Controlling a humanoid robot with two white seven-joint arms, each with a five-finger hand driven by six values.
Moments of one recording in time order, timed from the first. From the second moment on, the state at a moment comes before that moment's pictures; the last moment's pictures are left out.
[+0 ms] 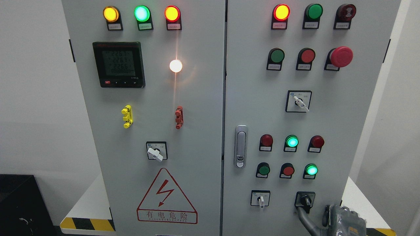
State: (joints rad) left arm 0.00 -0.10 -0.14 0.00 0.10 -0.06 0.15; right arm -0.26 0.13 -0.20 -1.55 1.32 0.18 -0.08
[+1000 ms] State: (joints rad) left arm 0.00 -0.10 -0.14 0.00 0.10 -0.06 0.15; right arm -0.27 0.13 -0.24 -1.55 1.31 0.18 -0.08
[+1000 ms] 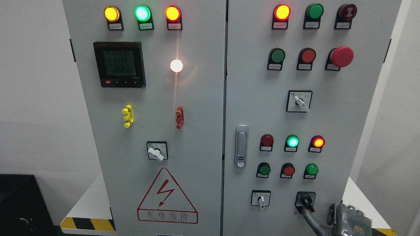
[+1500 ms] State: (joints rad) left arm 0.00 -0.10 -0.14 0.00 0.10 -0.06 0.15; right arm -0.27 0.12 -0.24 -1.55 1.30 0.18 -0.08
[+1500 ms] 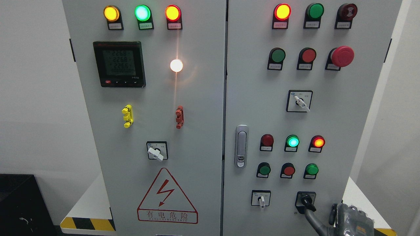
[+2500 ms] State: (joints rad) left arm 0.00 -0.10 -0.14 0.00 0.10 -0.06 0.15; right arm -0.27 0.12 -0.23 -1.56 1.28 0.15 -0.08
